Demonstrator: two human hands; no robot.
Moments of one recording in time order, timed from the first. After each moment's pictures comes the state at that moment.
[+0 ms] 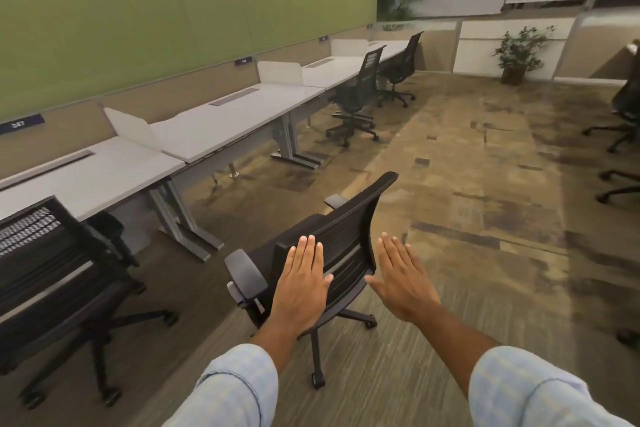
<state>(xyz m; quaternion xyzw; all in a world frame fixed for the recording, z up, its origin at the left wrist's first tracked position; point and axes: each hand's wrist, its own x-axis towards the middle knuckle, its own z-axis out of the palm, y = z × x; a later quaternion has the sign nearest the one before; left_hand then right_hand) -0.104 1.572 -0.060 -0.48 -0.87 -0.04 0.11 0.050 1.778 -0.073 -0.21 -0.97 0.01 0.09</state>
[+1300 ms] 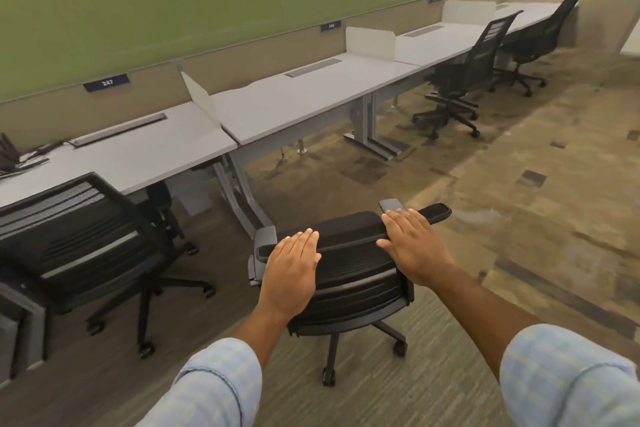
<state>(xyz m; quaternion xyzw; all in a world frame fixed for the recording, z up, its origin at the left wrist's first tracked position) -0.322 1.693 -0.055 -0.33 -0.92 -0.10 0.16 -0.262 1.987 -0.047 0.03 -0.99 0.00 0.13</state>
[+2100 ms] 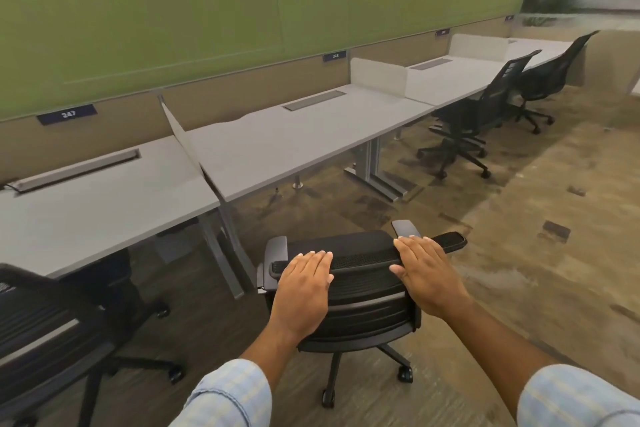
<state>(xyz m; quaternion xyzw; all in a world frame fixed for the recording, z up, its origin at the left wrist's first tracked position) -0.635 1.802 -0.058 -0.35 -0.92 -0.12 0.15 -0.561 2.093 -0.054 0.01 -0.99 0.03 0.13</state>
